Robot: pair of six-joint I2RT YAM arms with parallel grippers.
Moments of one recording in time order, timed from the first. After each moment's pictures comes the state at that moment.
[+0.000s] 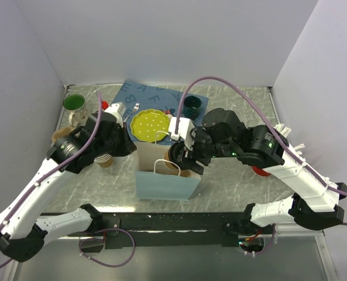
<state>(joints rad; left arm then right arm) -0.66 1.04 1.34 -1.02 -0.06 -0.63 1.06 1.26 1.76 -1.16 -0.09 -0.30</state>
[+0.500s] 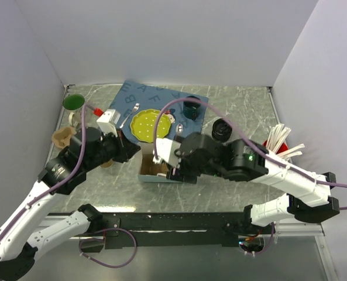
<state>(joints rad) -0.67 0.81 1.09 -0.66 0.06 -0.54 1.29 1.31 1.71 -1.17 0.26 -0.31</state>
